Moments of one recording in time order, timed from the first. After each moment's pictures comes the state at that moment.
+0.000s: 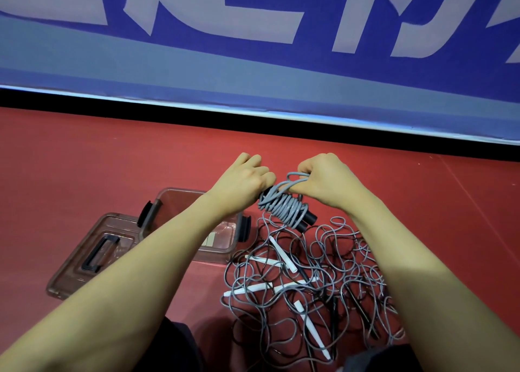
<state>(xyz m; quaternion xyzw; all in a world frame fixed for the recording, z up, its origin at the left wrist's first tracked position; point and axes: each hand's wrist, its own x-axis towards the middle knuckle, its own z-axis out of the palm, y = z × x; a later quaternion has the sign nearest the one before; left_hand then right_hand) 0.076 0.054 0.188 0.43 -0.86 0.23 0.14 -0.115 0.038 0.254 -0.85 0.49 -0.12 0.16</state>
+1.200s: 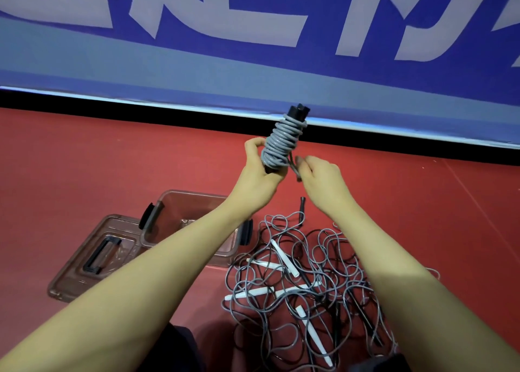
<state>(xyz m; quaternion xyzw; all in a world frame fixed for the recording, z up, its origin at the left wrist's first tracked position) 0.037 0.064 0.207 0.55 -0.53 -0.39 0.52 -0.100 0.026 0.222 -0.77 0.55 -0.24 0.22</state>
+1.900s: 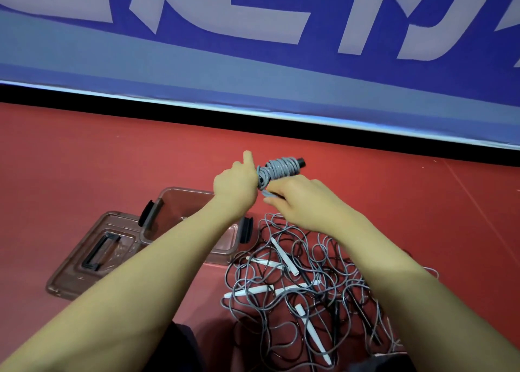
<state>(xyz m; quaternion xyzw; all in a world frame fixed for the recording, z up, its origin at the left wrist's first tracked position) 0.056 0.061 0.202 0.79 -0.60 -0.05 0.09 -0.083 0.068 0.248 -0.93 0.36 -0.02 0.10</state>
